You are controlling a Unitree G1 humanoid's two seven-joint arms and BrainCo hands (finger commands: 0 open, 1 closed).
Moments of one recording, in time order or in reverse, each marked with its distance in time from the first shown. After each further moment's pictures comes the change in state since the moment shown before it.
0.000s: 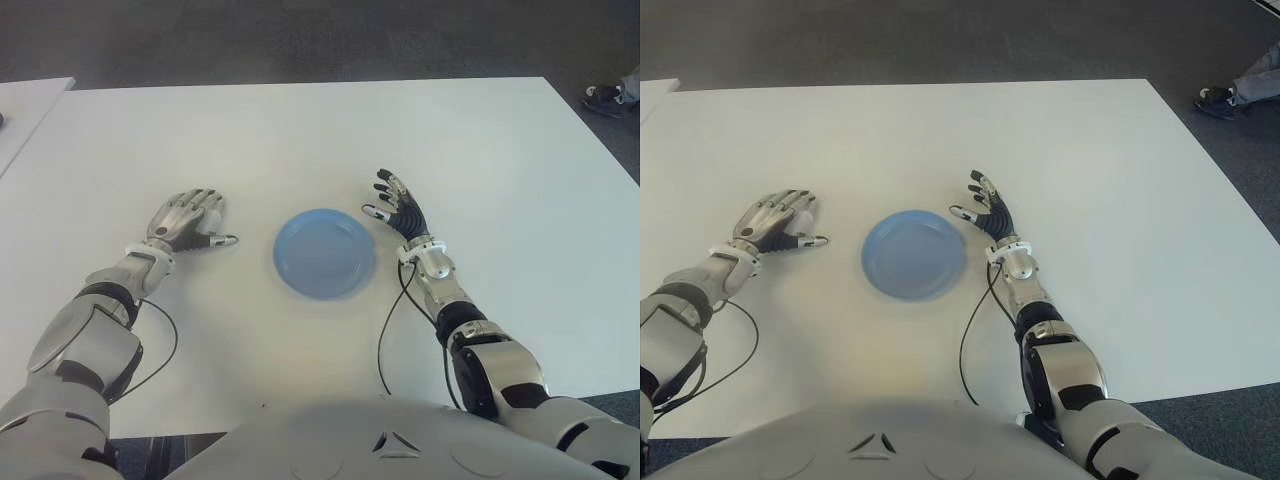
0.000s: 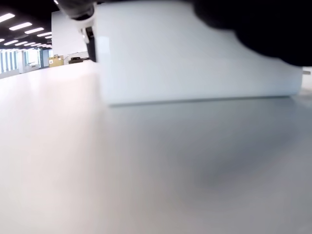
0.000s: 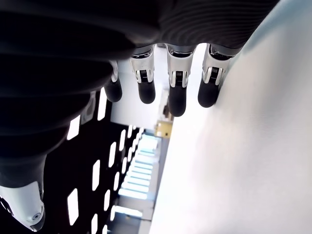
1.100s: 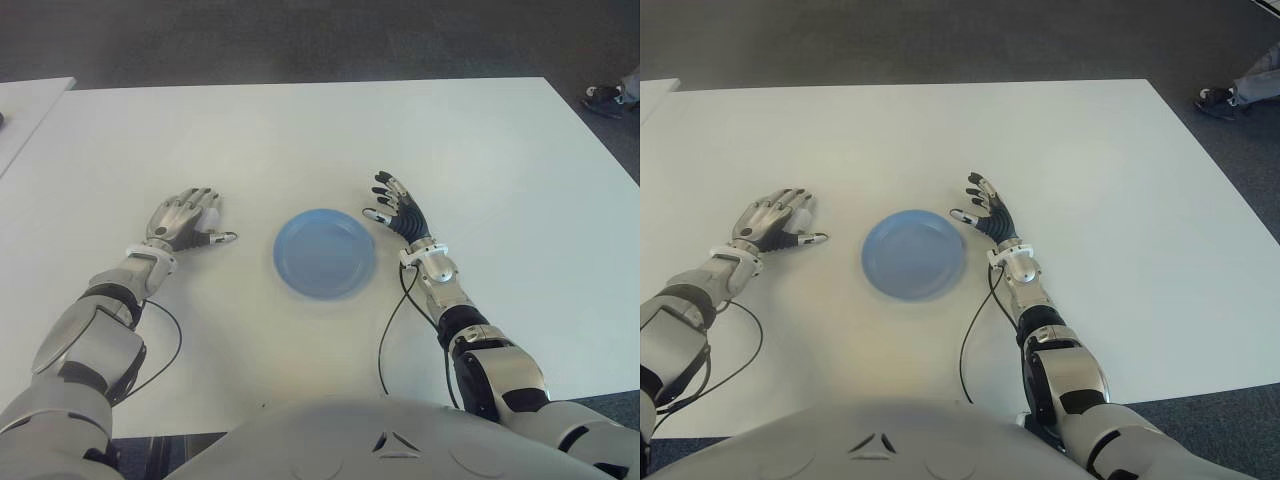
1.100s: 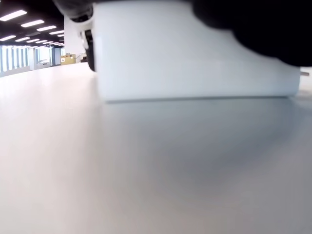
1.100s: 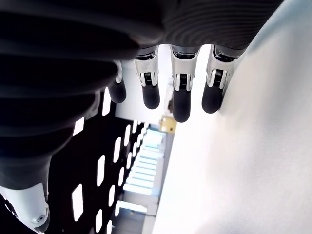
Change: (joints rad) left arm 0.009 -0.016 0.017 -0.001 -0.001 0.029 0.062; right arm 0.026 -0.006 -0.012 -0.029 0.001 -0.019 0.034
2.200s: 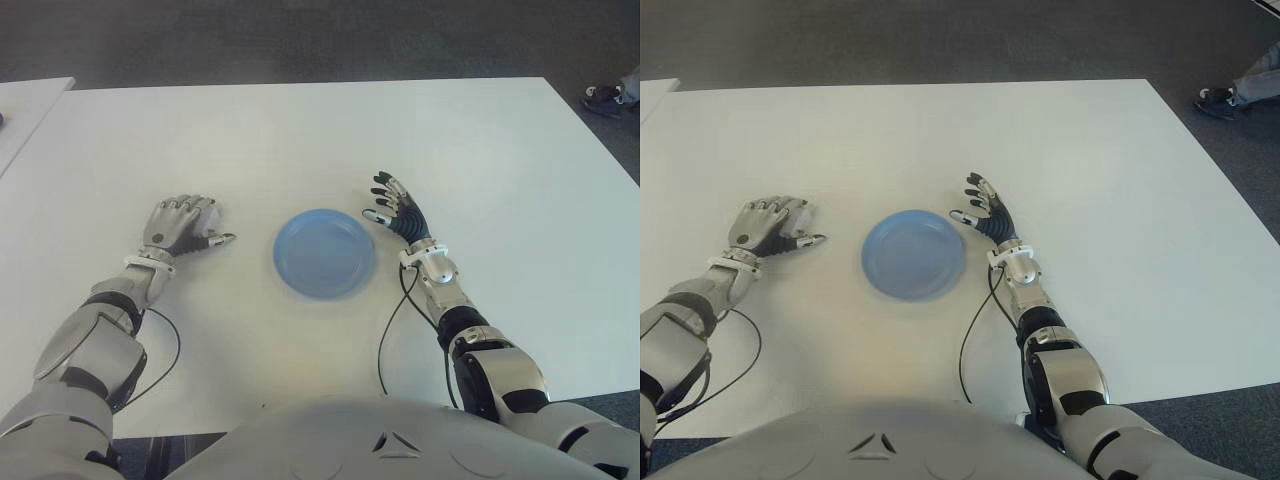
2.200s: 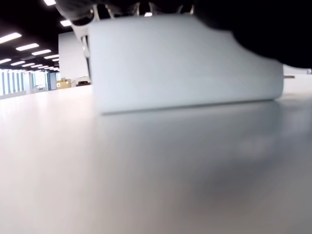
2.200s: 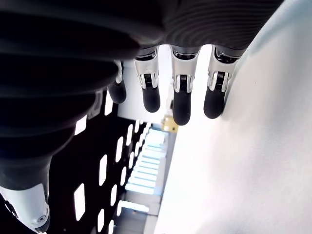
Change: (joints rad) left arm 0.036 -0.014 -0.008 0.009 0.037 0.029 0.282; right arm 0.005 0.001 -0.001 -0.002 -0.003 -0.014 0.000
